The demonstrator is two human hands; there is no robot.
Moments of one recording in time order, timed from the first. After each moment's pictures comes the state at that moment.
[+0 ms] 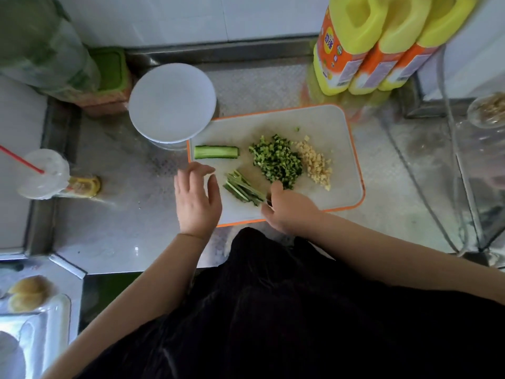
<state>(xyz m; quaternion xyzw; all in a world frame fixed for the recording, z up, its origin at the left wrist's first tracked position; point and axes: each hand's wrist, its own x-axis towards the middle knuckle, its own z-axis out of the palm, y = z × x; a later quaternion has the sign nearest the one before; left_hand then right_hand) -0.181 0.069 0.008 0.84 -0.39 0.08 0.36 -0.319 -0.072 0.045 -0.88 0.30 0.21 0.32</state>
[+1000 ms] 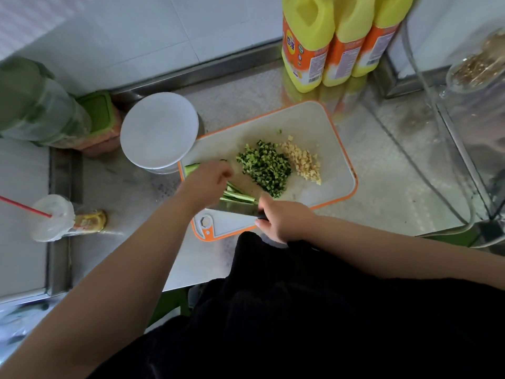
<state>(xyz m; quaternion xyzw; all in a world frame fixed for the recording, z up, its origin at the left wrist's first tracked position) -0.136 -0.003 0.034 0.81 -0.51 -0.27 0.10 -0.343 -0.069 0.042 -0.88 0.25 0.19 0.36</state>
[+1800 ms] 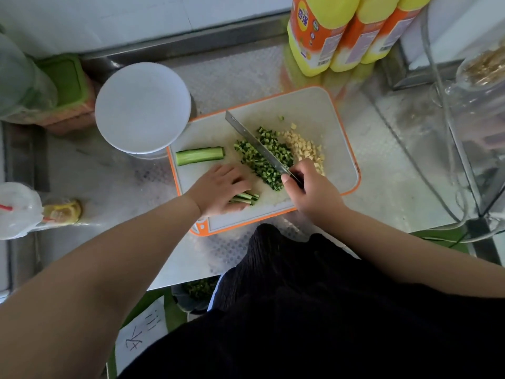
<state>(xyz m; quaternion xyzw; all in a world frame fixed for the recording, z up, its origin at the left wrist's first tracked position) -0.124 0.011 -0.058 0.58 -0.81 -0.06 0.07 -0.354 -0.093 0.036 -0.80 0.44 -0.03 0.40</state>
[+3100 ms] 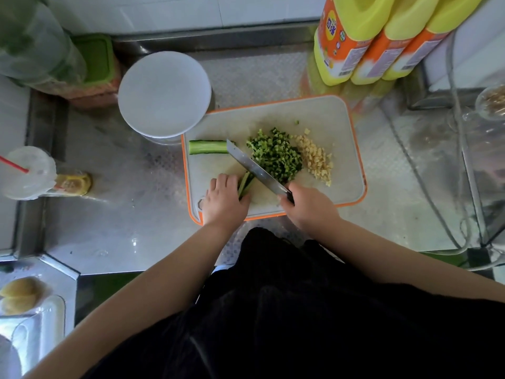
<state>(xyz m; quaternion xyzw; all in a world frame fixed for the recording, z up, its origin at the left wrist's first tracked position) -0.205 0.036 -0.034 0.90 -0.36 -0.20 0.10 -0.348 -0.086 0.025 -0.87 0.36 0.13 0.31</state>
